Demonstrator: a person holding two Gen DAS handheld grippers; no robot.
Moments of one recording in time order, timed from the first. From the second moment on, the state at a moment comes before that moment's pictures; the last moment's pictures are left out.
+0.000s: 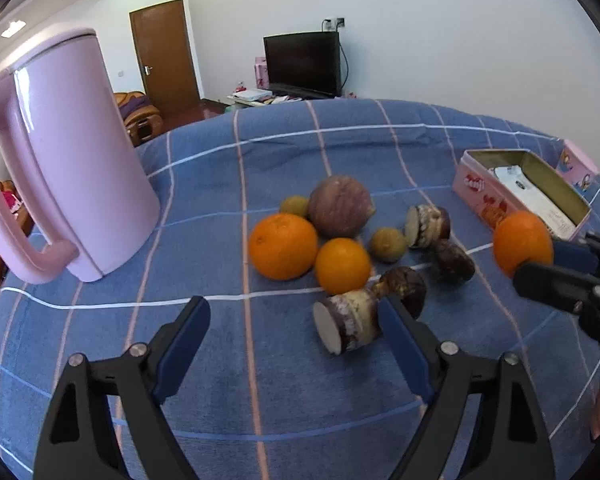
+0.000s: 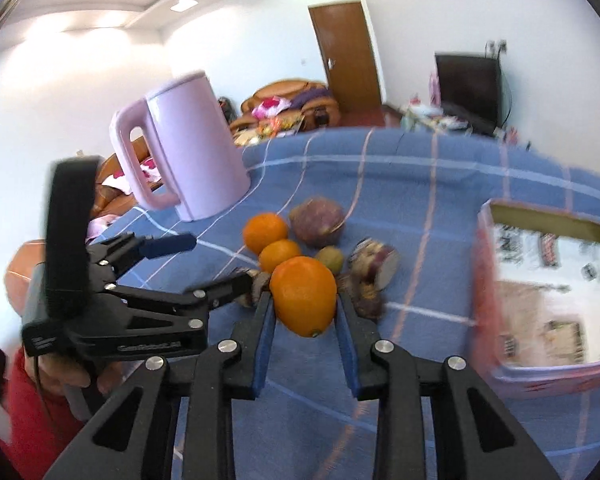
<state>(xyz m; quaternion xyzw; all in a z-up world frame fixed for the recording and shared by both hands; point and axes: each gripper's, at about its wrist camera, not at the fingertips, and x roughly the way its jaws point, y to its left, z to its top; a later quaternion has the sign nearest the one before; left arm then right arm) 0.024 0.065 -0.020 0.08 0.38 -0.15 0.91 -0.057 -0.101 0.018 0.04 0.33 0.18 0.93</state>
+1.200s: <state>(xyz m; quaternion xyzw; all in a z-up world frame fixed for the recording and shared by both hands) -0.003 0.041 0.004 -0.03 0.29 -0.14 0.95 -0.077 -0.191 0.048 0.00 0.21 0.03 0.98</state>
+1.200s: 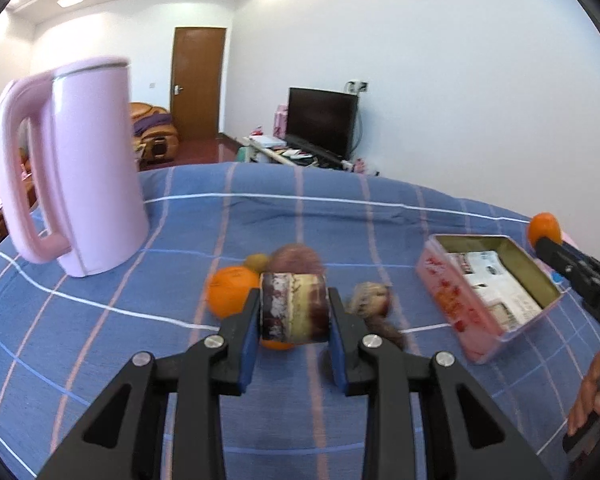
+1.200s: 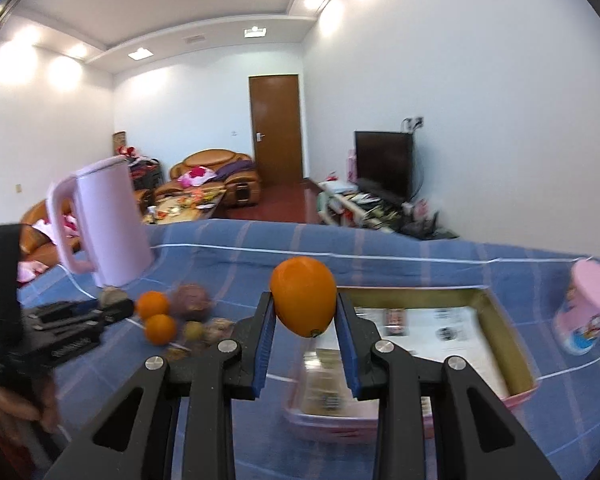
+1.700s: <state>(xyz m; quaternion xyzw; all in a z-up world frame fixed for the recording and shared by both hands) -0.009 -0.114 0.021 0.00 0.29 -0.25 0.92 -0.067 -0.290 0.032 0.01 0.24 -0.03 0.97</state>
